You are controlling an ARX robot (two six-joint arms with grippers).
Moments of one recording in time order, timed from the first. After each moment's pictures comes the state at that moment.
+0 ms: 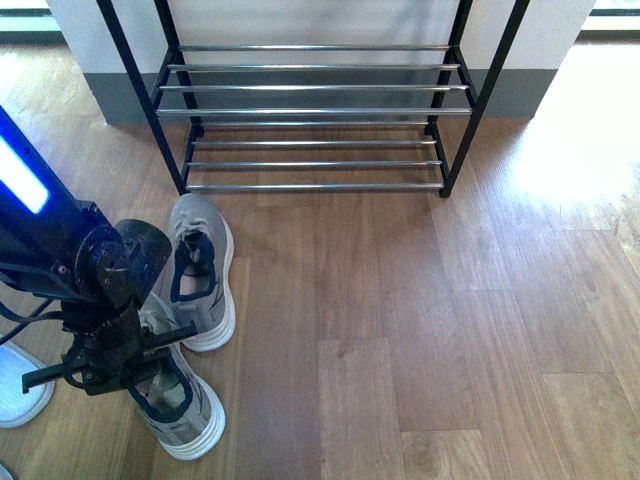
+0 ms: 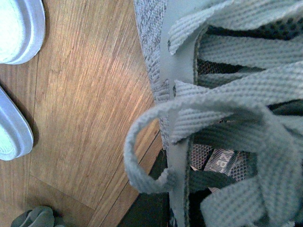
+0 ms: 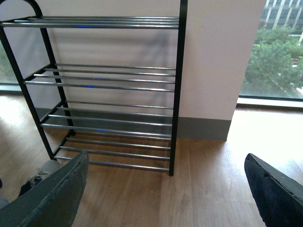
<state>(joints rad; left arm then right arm) -0.16 2.79 1.30 -0.13 -0.19 -0.62 0.00 0.00 0.03 0.00 0.00 -0.01</state>
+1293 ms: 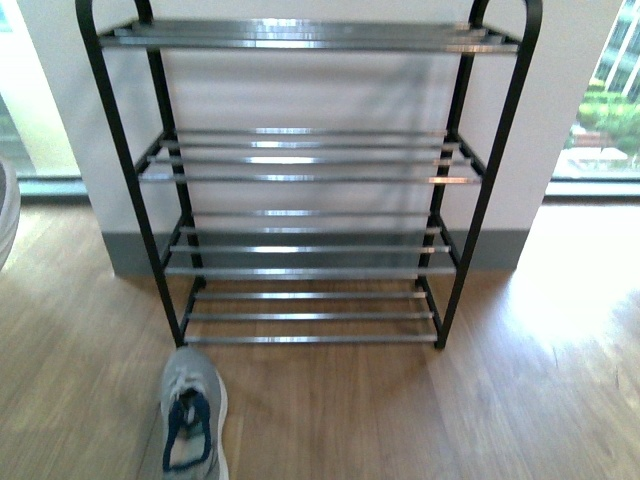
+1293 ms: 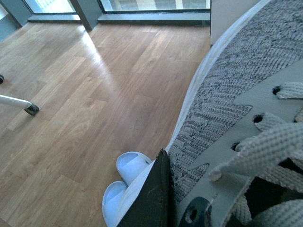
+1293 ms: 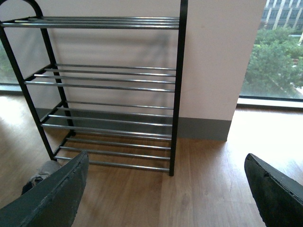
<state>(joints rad) -0.31 0.81 0.26 0.10 -0.76 -0.13 0.00 0.00 0.03 0.00 0.00 -0.01</state>
